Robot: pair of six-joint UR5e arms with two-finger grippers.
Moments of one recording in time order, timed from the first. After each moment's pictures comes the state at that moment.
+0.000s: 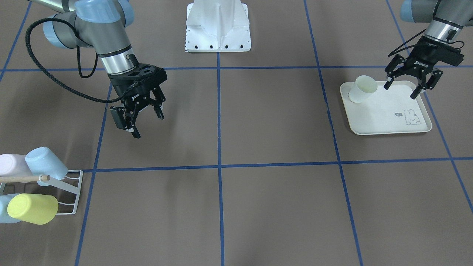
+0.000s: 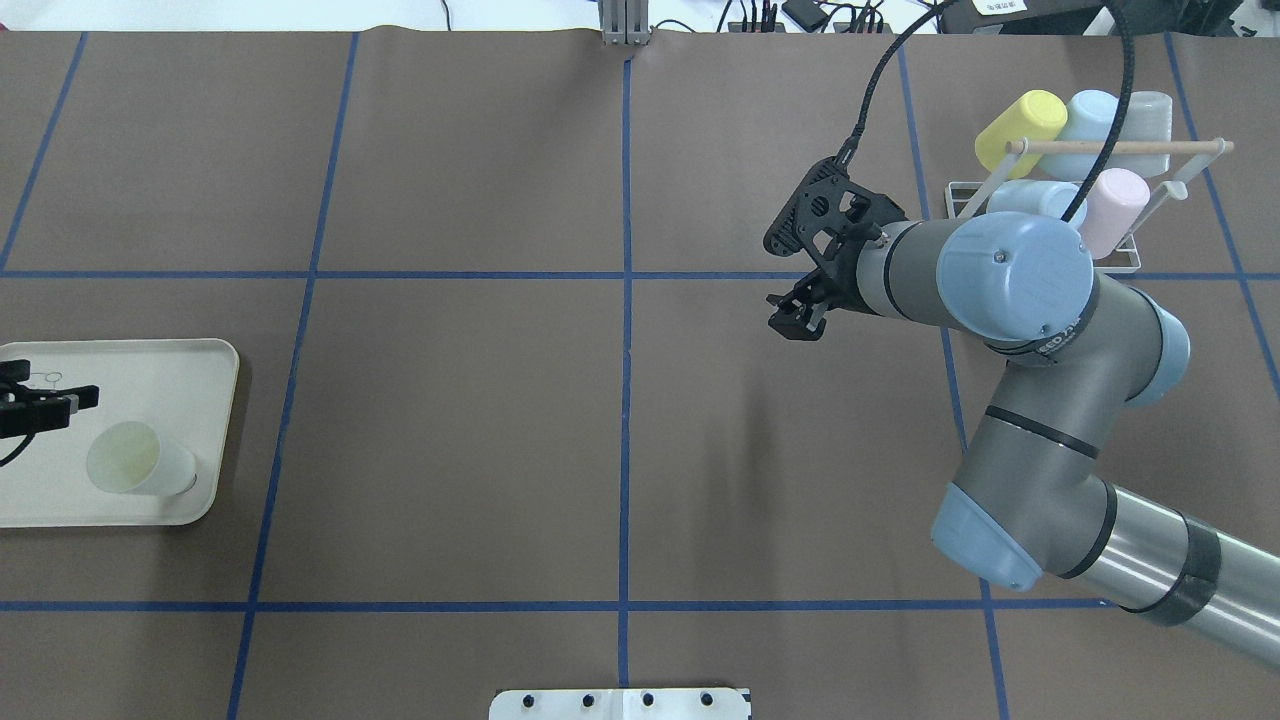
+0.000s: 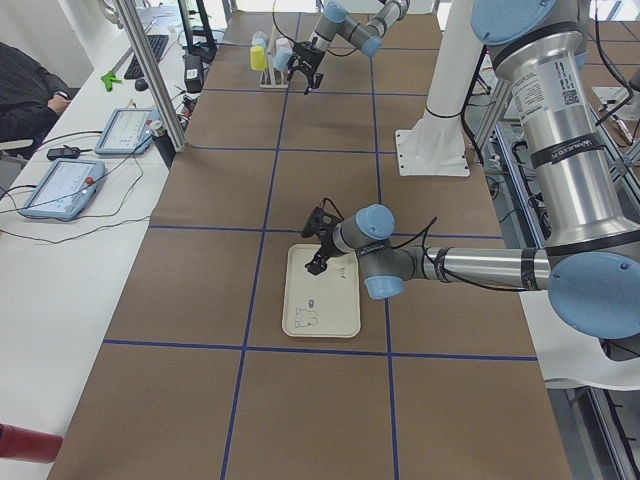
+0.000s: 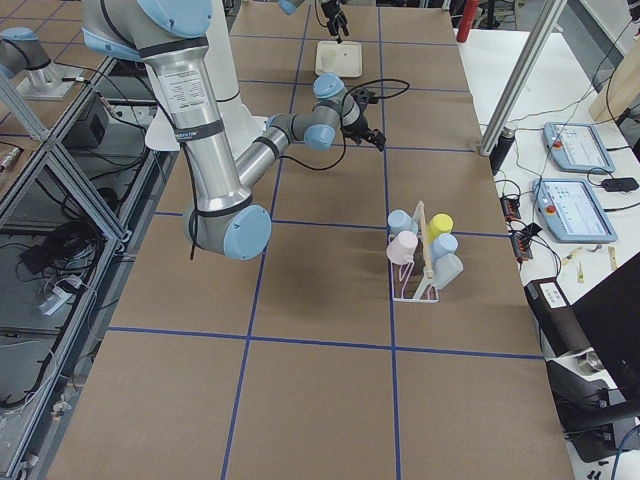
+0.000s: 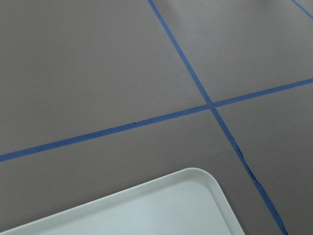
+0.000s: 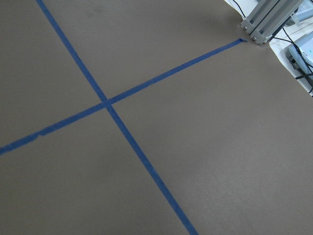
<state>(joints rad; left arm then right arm) -0.78 -1.22 -1.78 -2.85 -1.80 -0.83 0.62 -1.20 1.87 -1.15 1.60 0.22</state>
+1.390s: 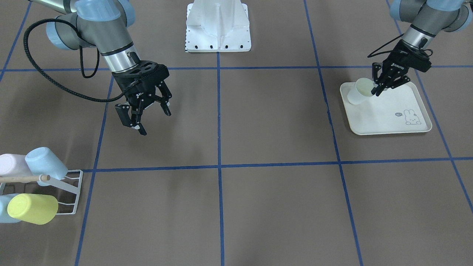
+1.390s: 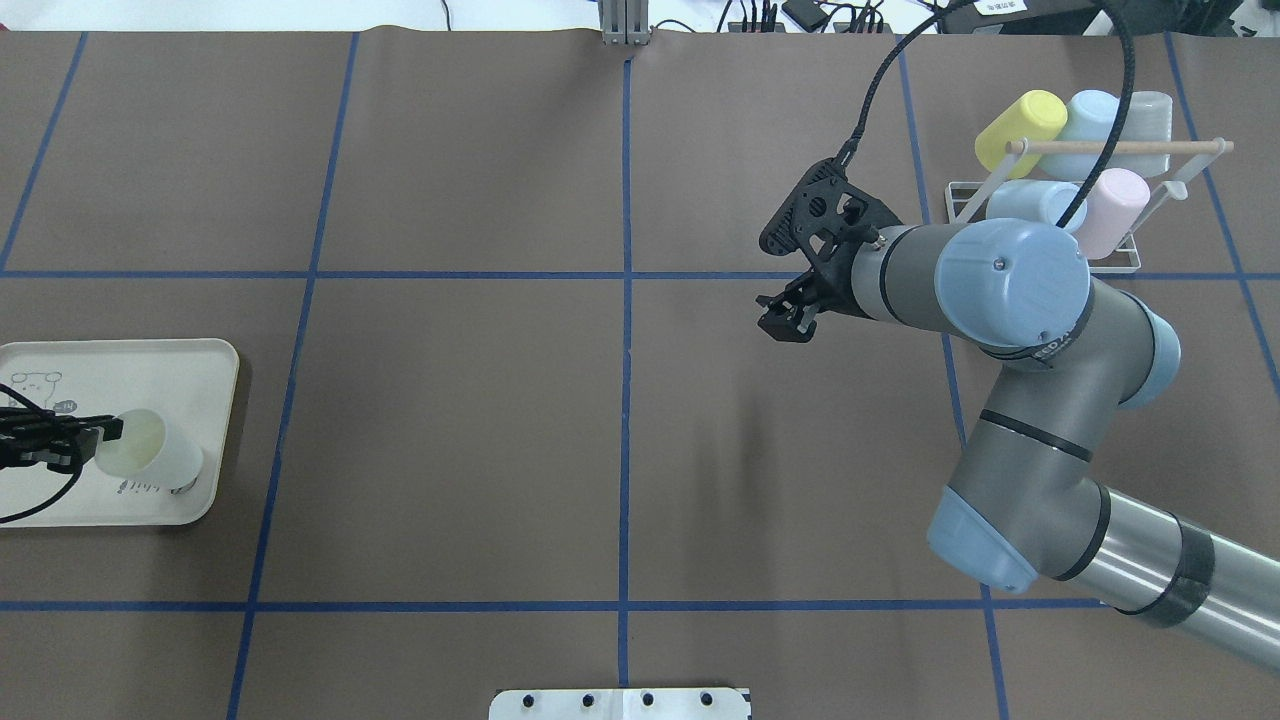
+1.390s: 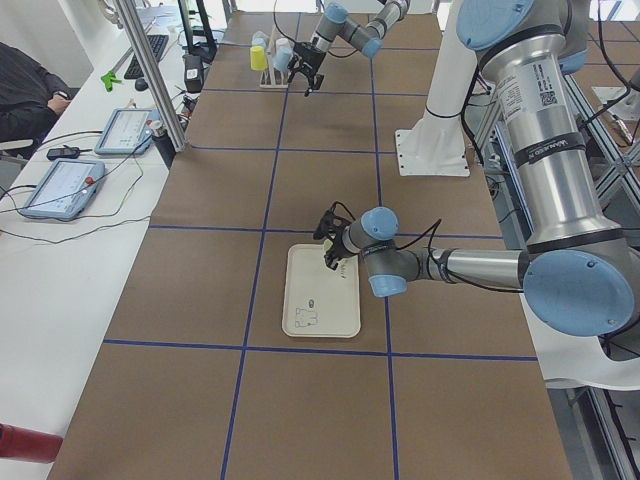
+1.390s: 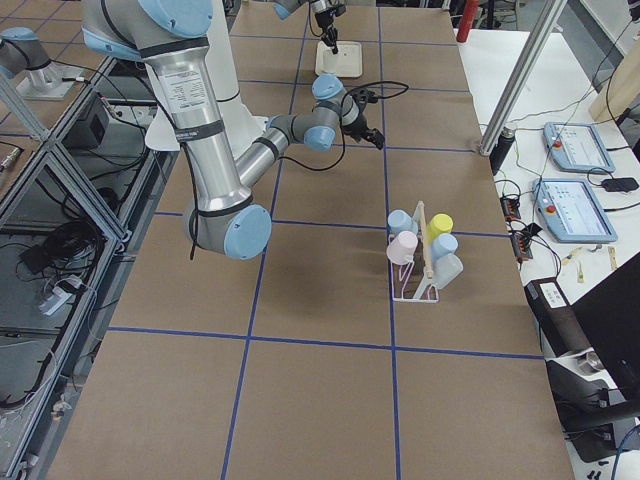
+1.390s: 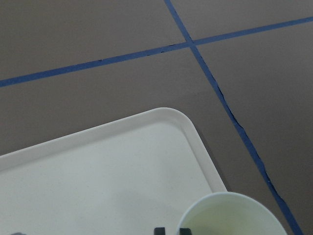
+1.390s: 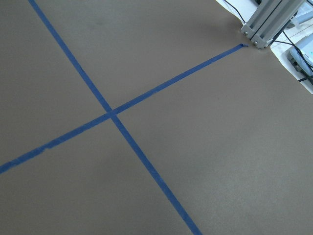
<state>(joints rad) -0.69 -1.22 -1.78 -2.85 -1.78 -0.86 0.61 -1.20 1.86 -1.11 1.60 0.25</state>
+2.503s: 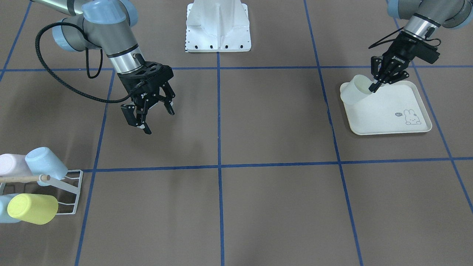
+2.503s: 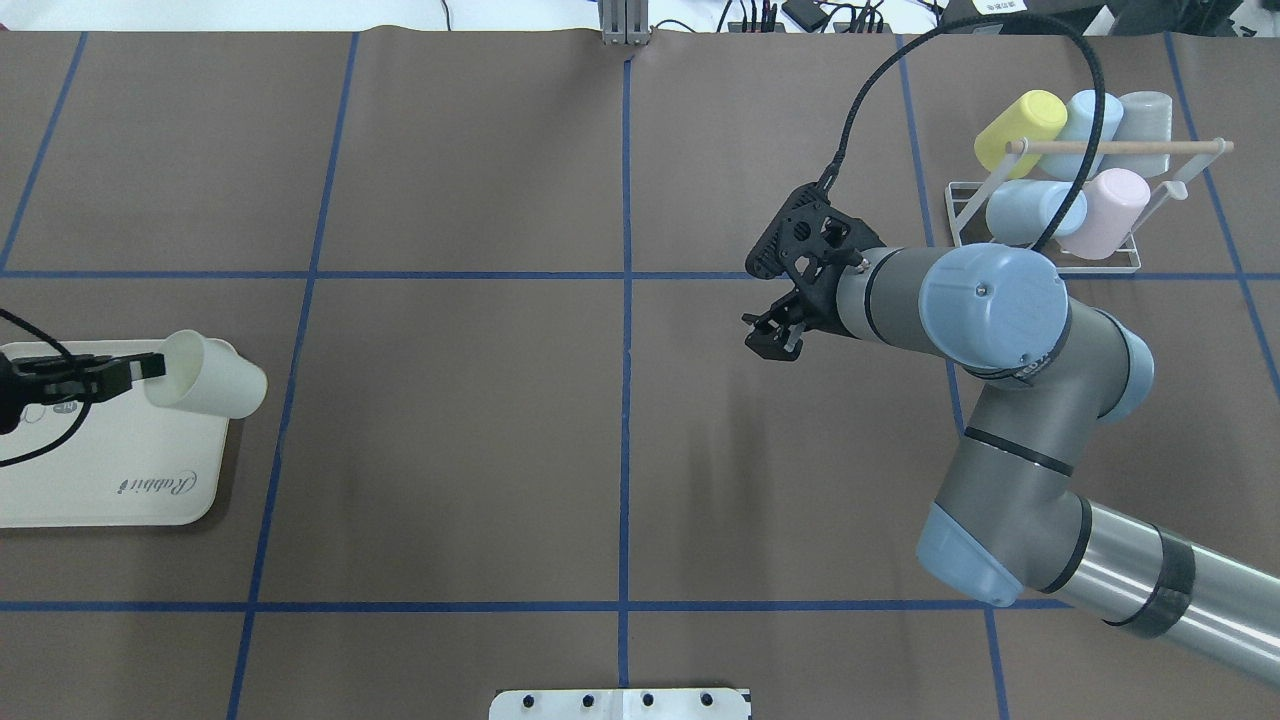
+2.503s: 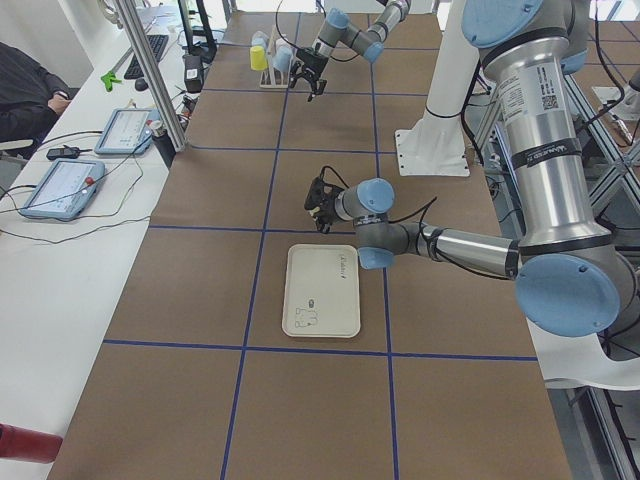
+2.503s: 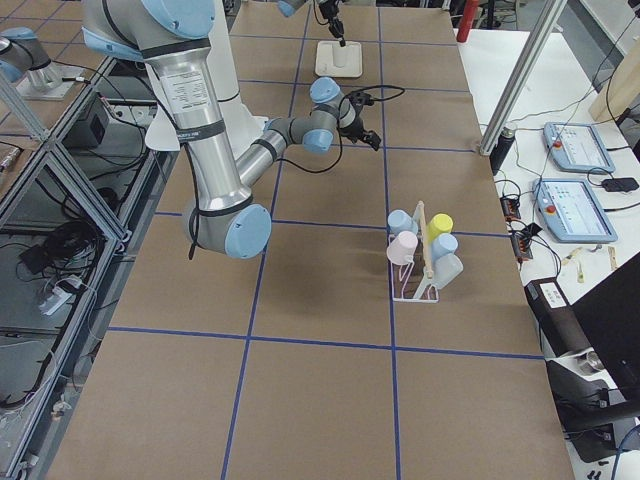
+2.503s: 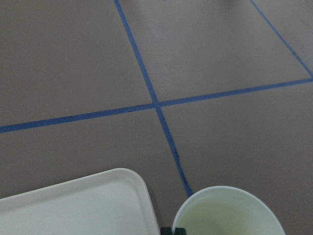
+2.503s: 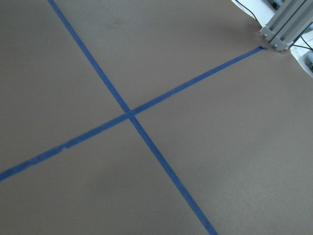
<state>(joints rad) -0.74 -1.33 -1.92 -2.86 -1.80 -1.20 0.57 -1.20 1.80 -1.00 1.59 0.23</state>
